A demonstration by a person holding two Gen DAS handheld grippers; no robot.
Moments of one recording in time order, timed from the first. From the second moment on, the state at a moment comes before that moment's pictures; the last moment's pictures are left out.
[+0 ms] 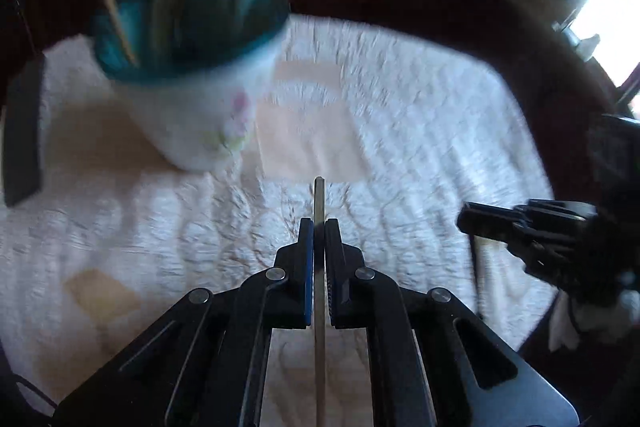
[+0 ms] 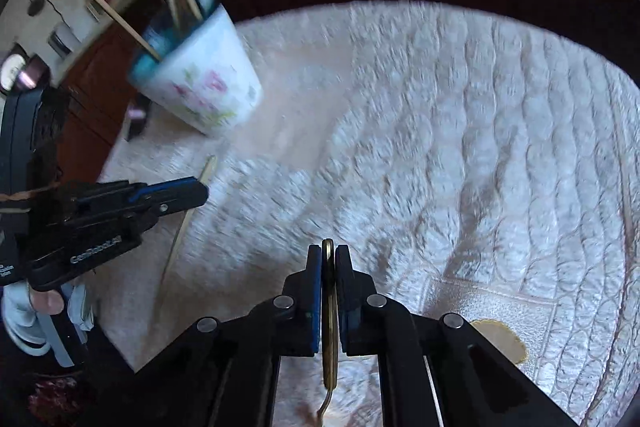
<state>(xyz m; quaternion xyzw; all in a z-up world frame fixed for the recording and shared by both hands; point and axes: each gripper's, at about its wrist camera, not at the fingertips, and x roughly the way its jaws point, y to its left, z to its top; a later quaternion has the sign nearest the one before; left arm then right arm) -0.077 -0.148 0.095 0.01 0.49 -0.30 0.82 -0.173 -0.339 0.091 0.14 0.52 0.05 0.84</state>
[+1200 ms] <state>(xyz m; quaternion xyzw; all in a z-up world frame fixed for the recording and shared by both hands) -0.072 -0.024 0.316 -0.06 0.26 -0.25 0.93 -0.136 -0.272 0.263 0.10 0.33 0.12 0.93</state>
